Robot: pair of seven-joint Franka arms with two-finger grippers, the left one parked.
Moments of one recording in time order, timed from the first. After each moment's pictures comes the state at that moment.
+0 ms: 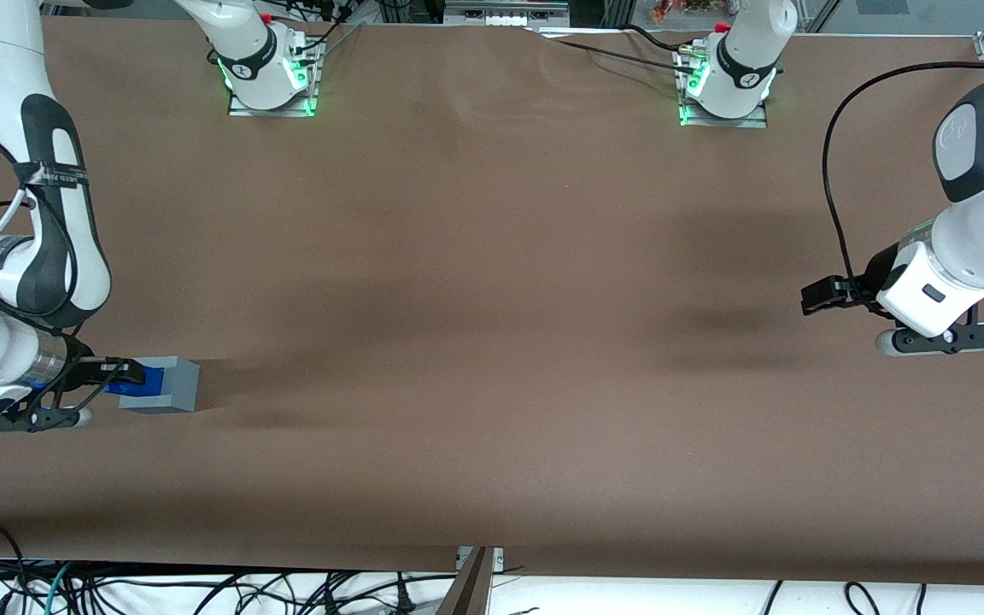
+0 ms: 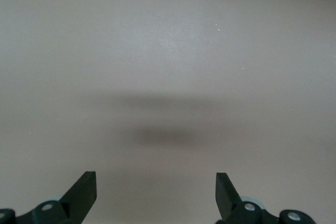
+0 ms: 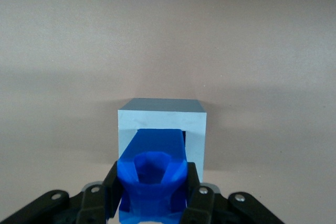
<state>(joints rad) -0.06 0.66 -0.07 -1.41 0.04 2.05 -0.22</state>
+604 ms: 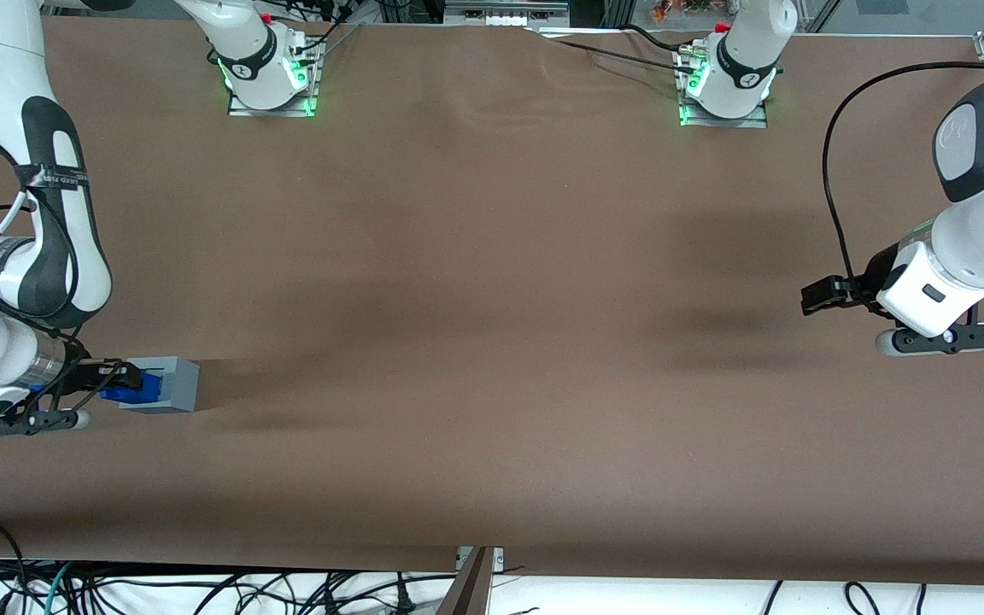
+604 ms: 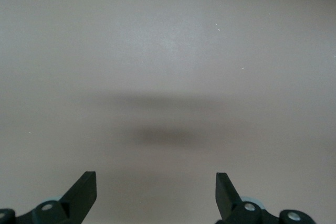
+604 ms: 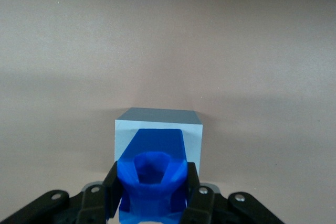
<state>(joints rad) -0.06 0.66 -0.07 -1.41 0.05 2.09 -0.24</state>
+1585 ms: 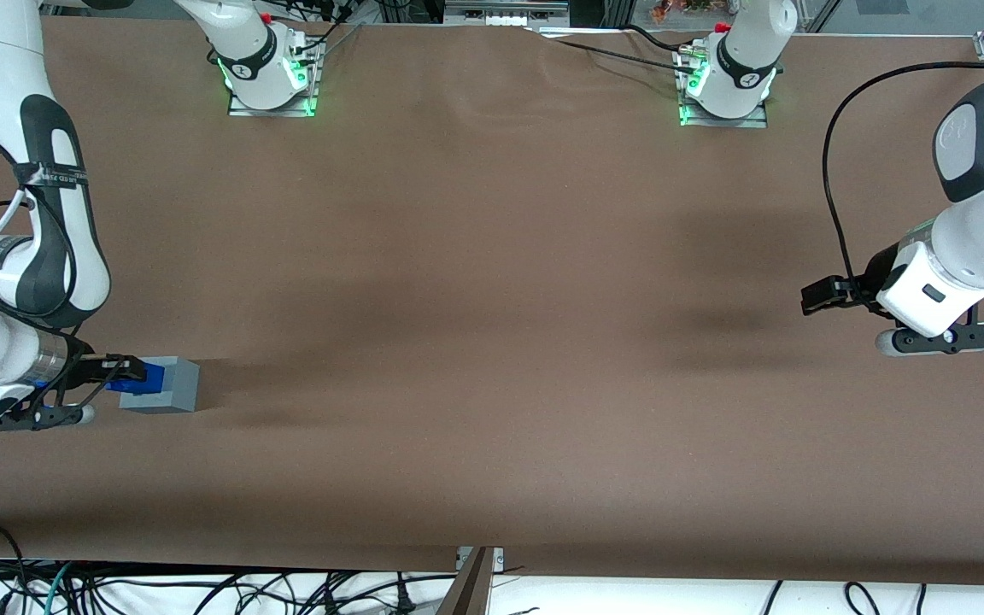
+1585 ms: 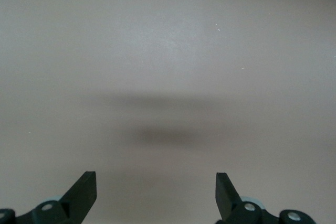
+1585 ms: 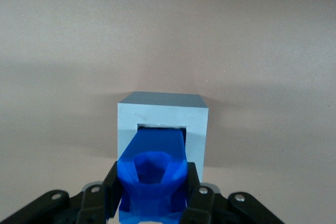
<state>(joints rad) -0.06 0.66 -0.07 -1.42 0.05 2.03 -0.24</state>
